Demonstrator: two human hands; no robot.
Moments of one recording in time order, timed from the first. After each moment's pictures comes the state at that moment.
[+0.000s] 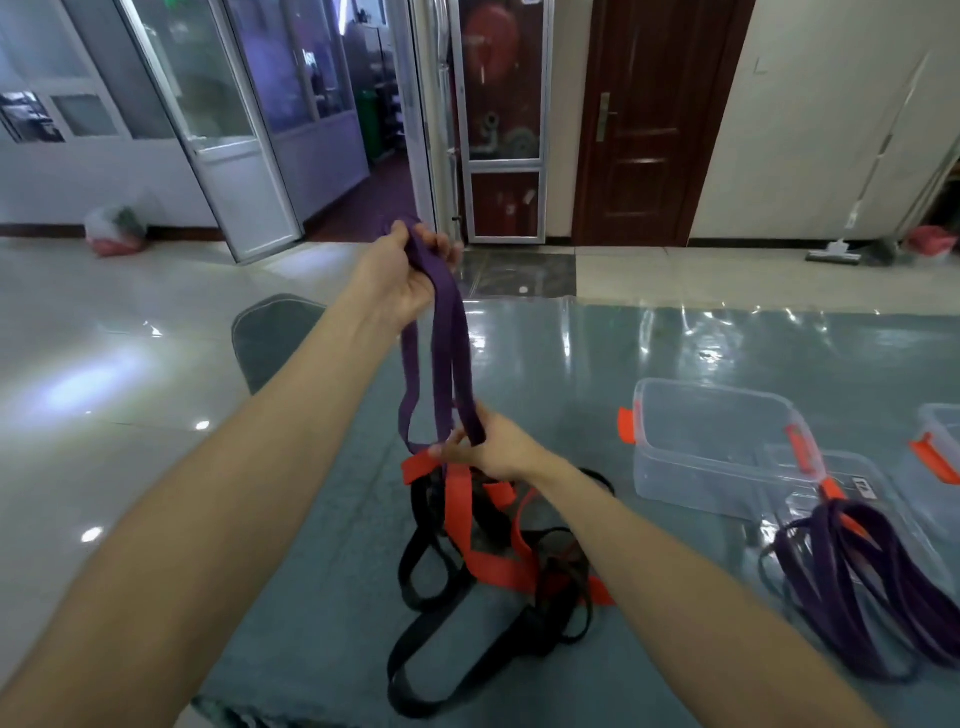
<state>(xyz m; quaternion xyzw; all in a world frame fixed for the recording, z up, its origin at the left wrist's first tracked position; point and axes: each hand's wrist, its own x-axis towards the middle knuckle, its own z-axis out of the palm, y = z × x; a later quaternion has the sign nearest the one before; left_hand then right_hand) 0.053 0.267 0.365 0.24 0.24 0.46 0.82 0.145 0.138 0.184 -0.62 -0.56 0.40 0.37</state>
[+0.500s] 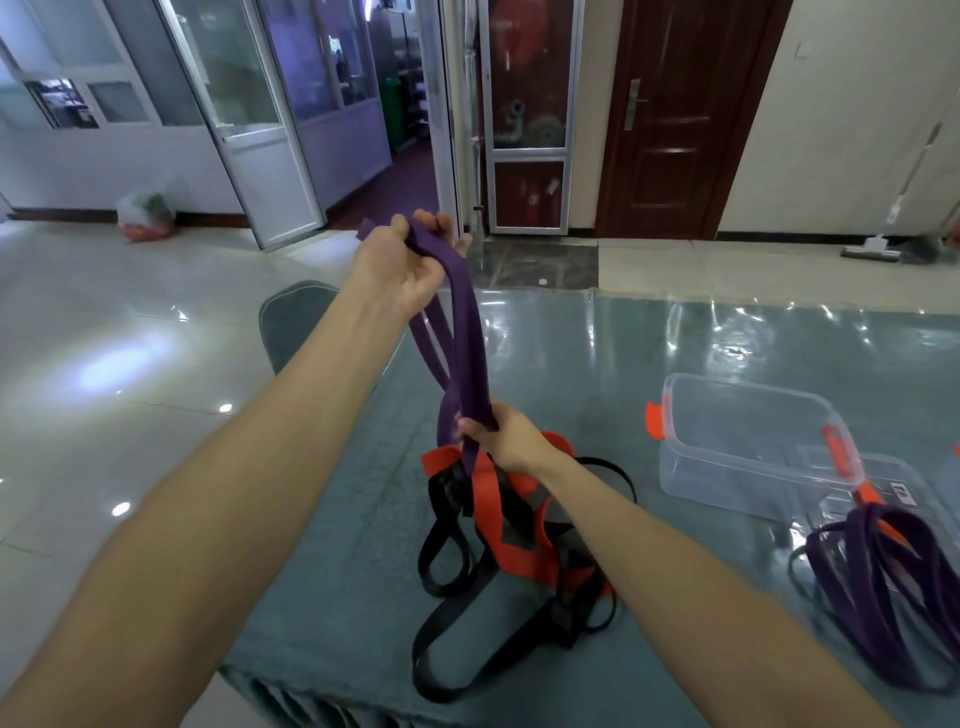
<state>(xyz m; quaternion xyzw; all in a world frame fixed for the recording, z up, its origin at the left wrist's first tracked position) 0.020 0.279 0.362 0.19 0.17 0.47 0.85 0.124 0.163 0.160 -0.65 -0.54 0.34 0.40</state>
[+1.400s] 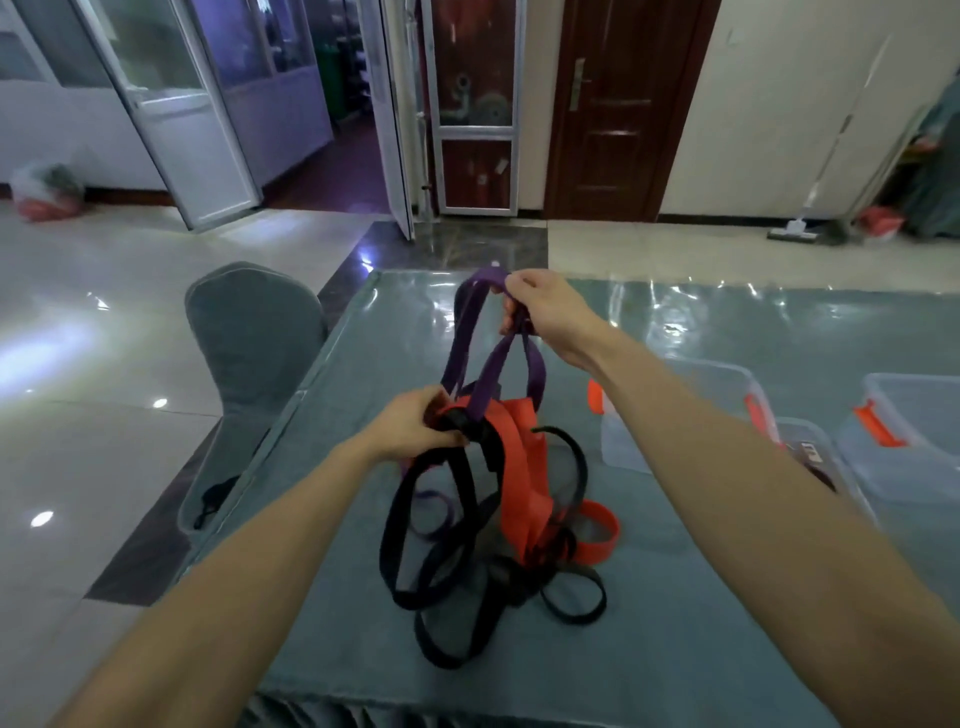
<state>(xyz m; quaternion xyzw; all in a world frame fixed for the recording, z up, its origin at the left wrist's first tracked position) 0.012 0.243 0.146 0.88 0.34 0.09 0.34 0.230 0.148 0.273 -0.65 -0.44 0.33 0.53</state>
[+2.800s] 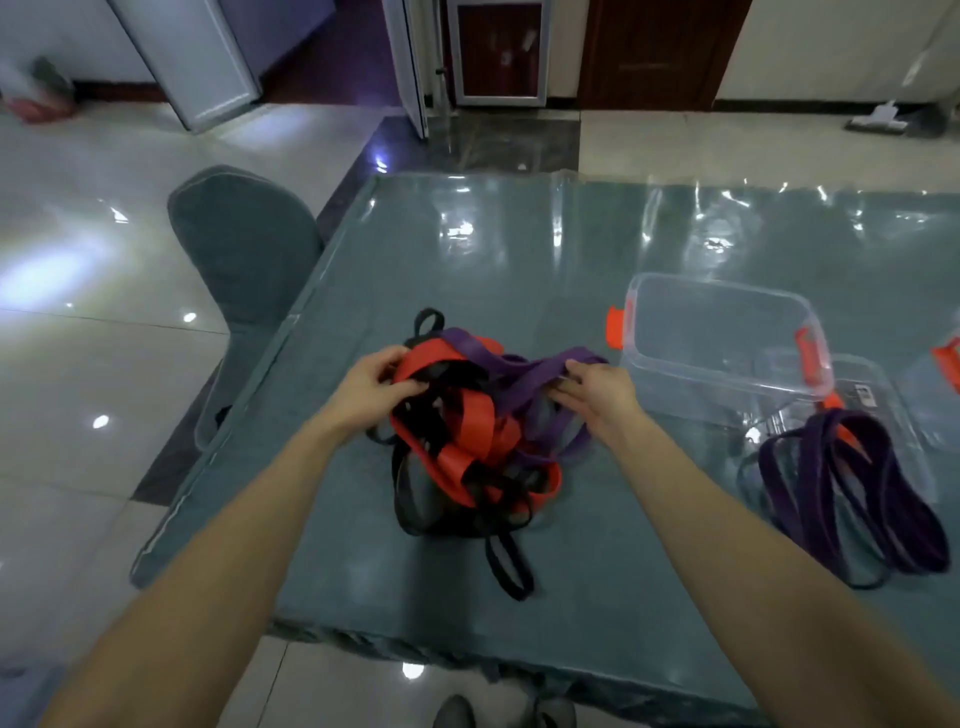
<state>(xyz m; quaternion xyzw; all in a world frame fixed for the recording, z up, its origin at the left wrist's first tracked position) -0.005 0.241 0.094 0.75 0.42 0.17 0.48 0.264 0.097 0.071 -0.58 -0.04 0.47 0.66</state>
